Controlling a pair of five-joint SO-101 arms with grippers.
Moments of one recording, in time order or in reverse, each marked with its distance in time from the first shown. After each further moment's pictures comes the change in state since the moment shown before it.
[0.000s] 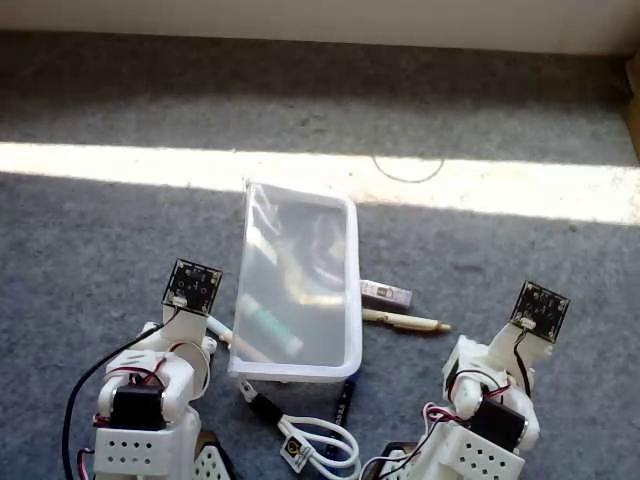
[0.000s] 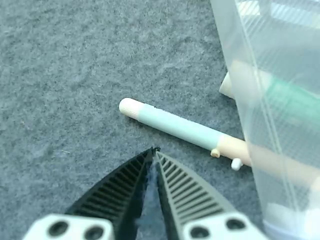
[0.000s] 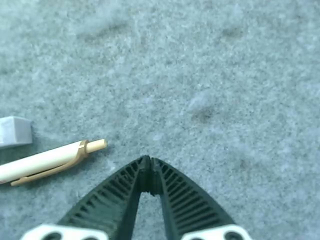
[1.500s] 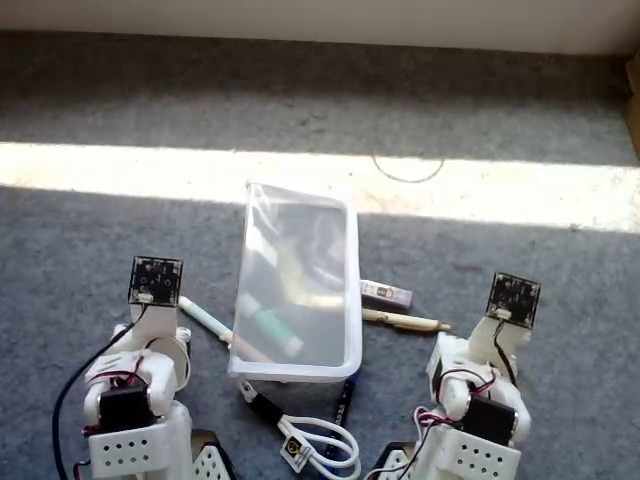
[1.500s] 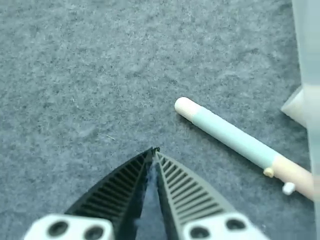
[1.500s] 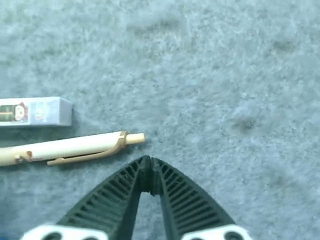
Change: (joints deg) left arm -12.2 -0.1 -0.2 -3.3 0.0; right arm -9.6 0.0 0.0 0.0 0.0
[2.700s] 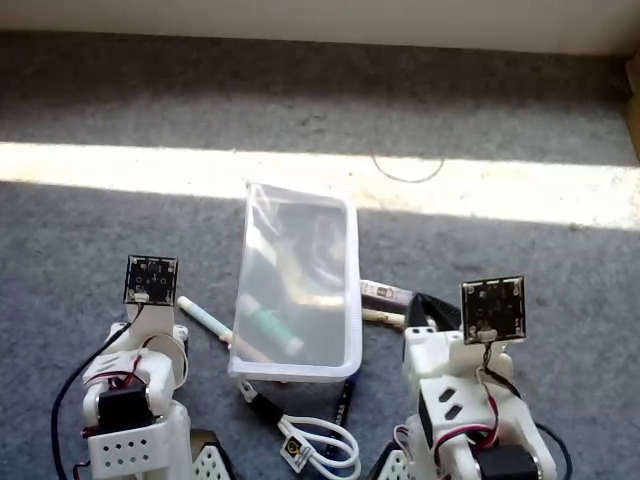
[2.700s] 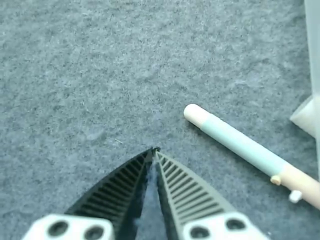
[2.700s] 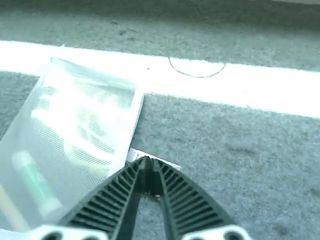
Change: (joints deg) left arm -0.9 0.0 0.2 -0.8 0.0; right arm -25.1 -0.6 -32.3 9.3 -1.1
